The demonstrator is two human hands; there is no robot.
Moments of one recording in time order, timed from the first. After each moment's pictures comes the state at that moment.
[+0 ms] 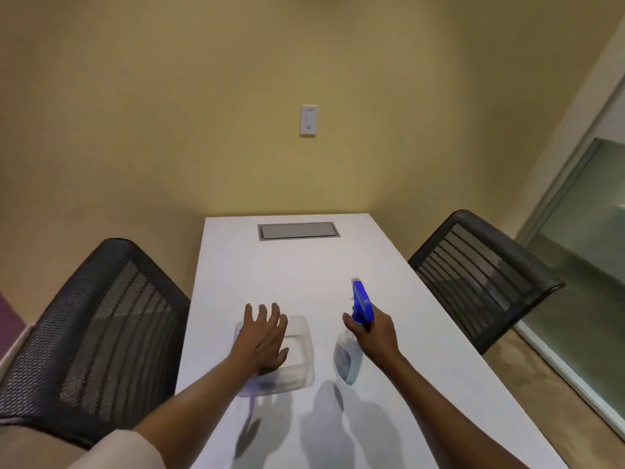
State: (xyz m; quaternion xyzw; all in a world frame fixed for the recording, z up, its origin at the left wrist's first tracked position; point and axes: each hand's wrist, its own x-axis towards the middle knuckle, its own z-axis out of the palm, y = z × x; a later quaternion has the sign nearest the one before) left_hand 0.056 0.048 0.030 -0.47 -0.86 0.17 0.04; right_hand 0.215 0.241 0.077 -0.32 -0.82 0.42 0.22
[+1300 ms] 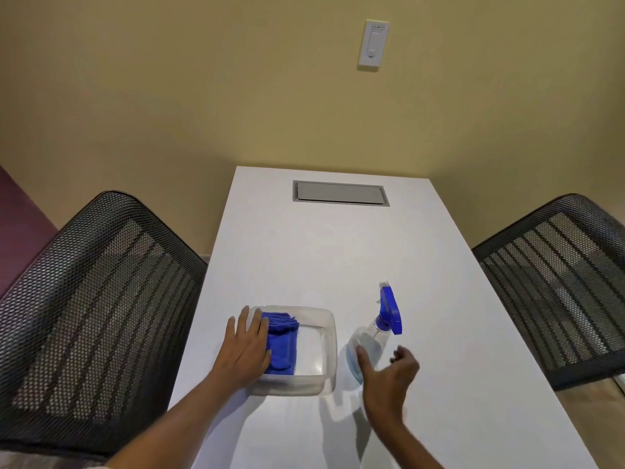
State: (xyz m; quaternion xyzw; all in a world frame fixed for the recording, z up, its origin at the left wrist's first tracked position) left_hand -0.005 0.035 -0.086 -0.35 -0.93 0.08 -0.03; right_hand 0.159 0.240 -0.050 -0.49 -0.71 0.44 0.24
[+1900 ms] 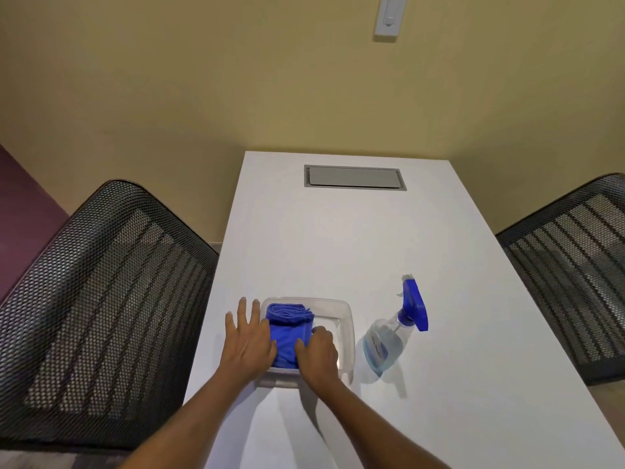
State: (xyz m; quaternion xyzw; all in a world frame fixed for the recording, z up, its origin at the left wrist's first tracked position) left_hand -0.014 0.023 -0.103 -0.27 -0.96 0.06 -0.07; right_hand 0.062 0.155 -0.087 -0.34 -0.86 0.37 -0.08
